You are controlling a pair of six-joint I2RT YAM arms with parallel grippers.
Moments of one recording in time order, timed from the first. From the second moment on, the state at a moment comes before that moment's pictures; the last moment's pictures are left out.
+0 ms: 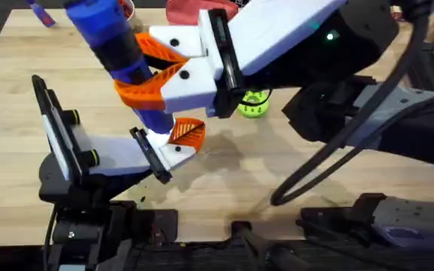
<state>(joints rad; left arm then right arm) -0.01 0.01 0.01 -0.09 0.97 0.06 0.80 1.42 0.83 0.96 -0.91 0.17</state>
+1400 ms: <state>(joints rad) -0.01 0.01 0.01 -0.09 0.97 0.06 0.80 1.47 0.83 0.97 -0.90 0.15</state>
